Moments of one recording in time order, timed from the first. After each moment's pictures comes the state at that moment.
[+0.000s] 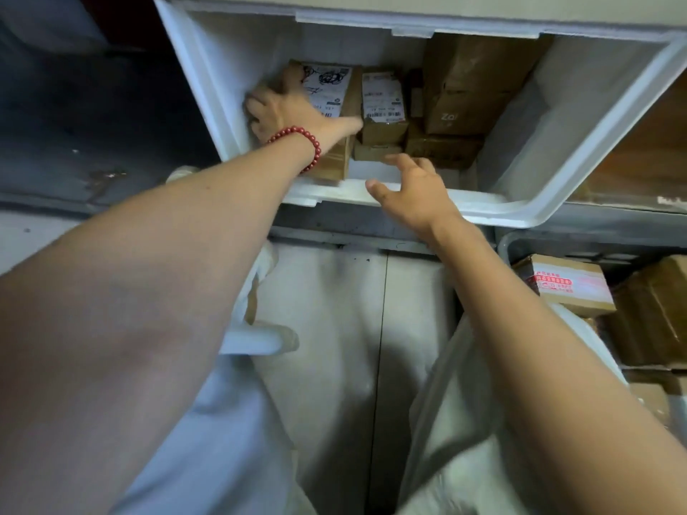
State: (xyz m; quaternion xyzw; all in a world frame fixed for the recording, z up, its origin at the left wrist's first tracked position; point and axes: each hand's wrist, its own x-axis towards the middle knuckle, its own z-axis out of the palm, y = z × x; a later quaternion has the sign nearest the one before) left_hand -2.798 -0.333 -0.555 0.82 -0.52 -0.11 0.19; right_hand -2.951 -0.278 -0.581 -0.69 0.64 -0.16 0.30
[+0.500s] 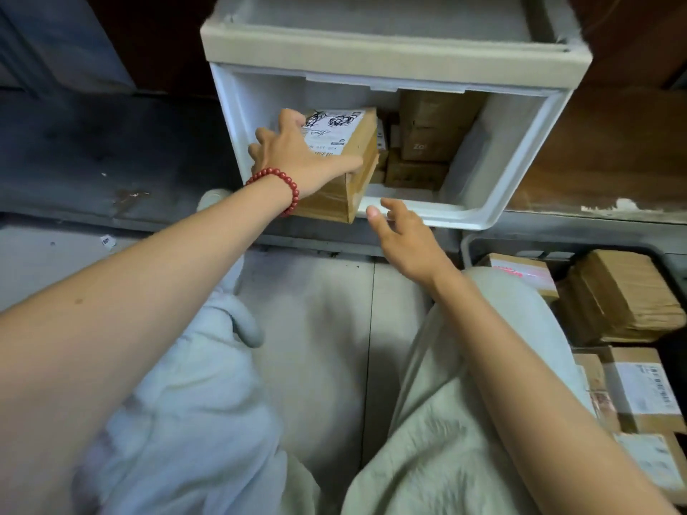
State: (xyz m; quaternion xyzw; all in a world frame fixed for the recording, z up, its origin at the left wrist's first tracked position) left_hand -2.801 -0.222 -0.492 0.74 -0.57 -0.20 0.29; right_hand -2.967 -0.179 -0.552 -0.66 0.61 -0.23 0.37
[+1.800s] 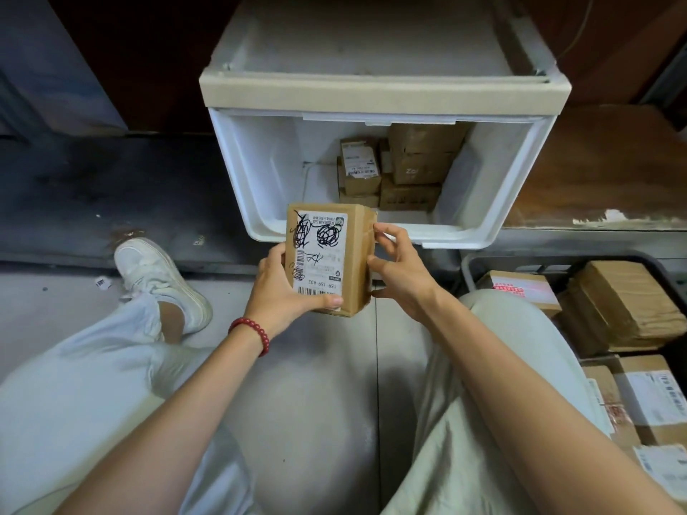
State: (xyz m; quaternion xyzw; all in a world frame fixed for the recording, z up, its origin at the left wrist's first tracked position) left_hand -2.766 -0.153 -0.581 0.68 -0.55 -0.37 0.32; right_hand -2.948 -0.186 -0.572 -0.45 0.54 -0.39 0.59
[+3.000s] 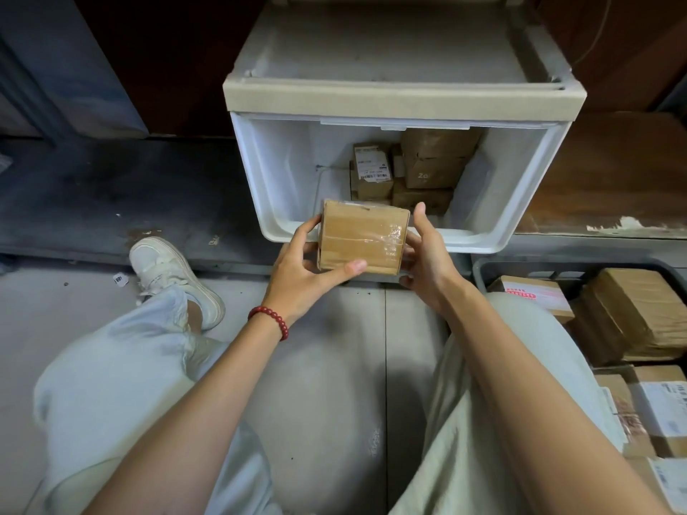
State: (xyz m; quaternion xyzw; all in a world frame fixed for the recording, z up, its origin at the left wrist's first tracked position) left_hand -2.776 -0.155 -0.558 0.59 -0.55 -0.41 0.41; right_hand -2.960 -0.204 -0.563 -0.39 0.55 -0.36 0.64
